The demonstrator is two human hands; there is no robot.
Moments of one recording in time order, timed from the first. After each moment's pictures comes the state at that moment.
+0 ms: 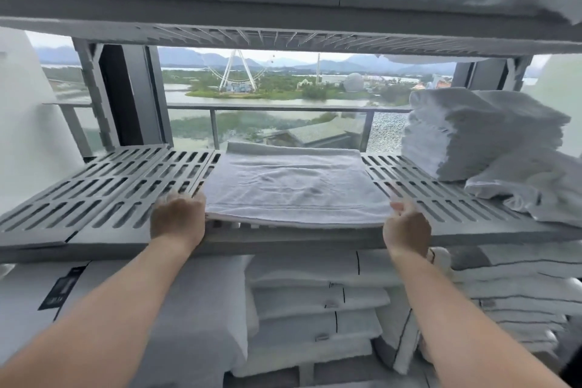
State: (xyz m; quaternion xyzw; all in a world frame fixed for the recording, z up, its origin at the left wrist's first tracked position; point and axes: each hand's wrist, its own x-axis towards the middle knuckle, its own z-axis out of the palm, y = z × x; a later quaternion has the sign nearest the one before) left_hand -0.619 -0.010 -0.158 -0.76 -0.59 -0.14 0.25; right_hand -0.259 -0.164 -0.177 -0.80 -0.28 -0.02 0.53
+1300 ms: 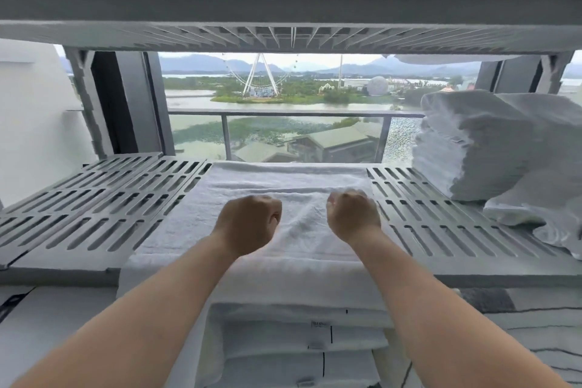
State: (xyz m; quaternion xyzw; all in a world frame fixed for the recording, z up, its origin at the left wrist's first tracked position) left_hand -0.462 -0.021 -0.138 -0.89 -0.36 -0.26 0.10; right_hand -0.237 -0.057 -0.151 -0.77 -0.58 -0.15 0.21
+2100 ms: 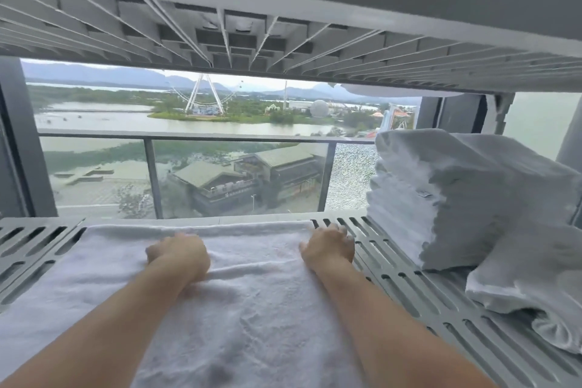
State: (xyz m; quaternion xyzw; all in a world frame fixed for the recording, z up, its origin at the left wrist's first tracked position) left_hand -0.320 0.191 -0.132 -0.76 -0.65 0.06 0.02; right_hand -0.083 0.104 -0.158 -0.89 -0.43 -0.08 0.09
